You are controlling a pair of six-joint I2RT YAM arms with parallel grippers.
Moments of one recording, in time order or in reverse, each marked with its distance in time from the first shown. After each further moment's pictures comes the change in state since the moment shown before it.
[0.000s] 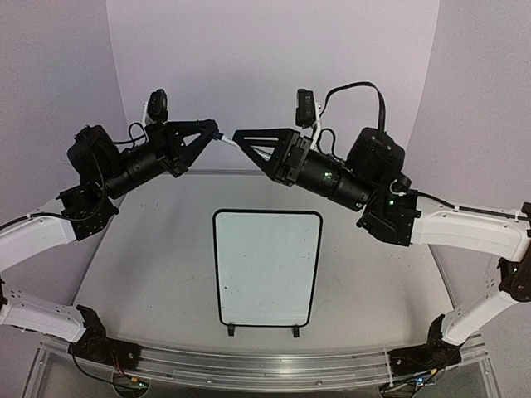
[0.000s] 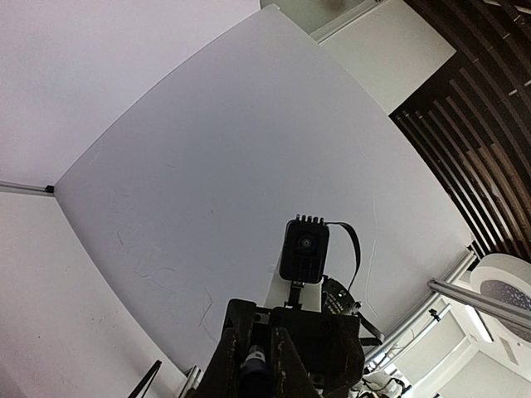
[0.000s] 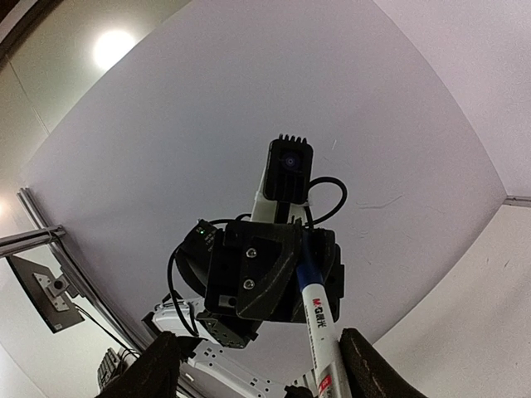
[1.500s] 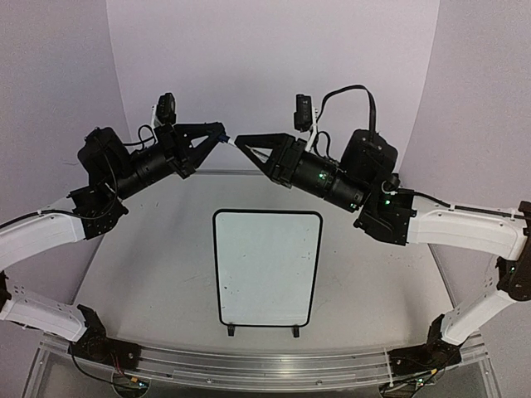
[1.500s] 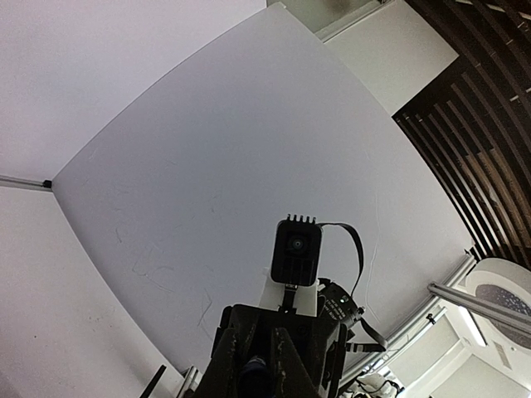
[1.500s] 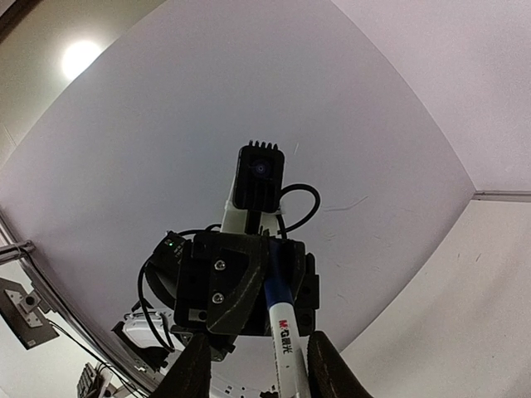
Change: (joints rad) left arm 0.001 0.058 -0.009 0.068 0.010 -0.029; right arm -0.011 0.019 0.000 -0.038 0.067 -0.003
